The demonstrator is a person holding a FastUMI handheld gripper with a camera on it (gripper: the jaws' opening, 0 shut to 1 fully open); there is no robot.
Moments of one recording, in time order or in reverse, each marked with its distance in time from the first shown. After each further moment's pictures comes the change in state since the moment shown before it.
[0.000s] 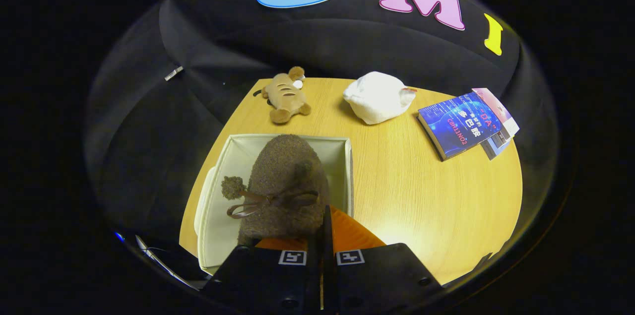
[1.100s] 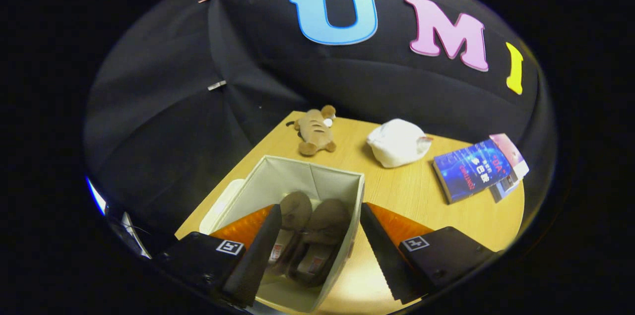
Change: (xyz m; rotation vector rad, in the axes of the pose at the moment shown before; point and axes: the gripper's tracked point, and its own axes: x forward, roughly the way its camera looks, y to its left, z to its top) arm -0.052 0.008 0.043 -0.199 -0.330 0.191
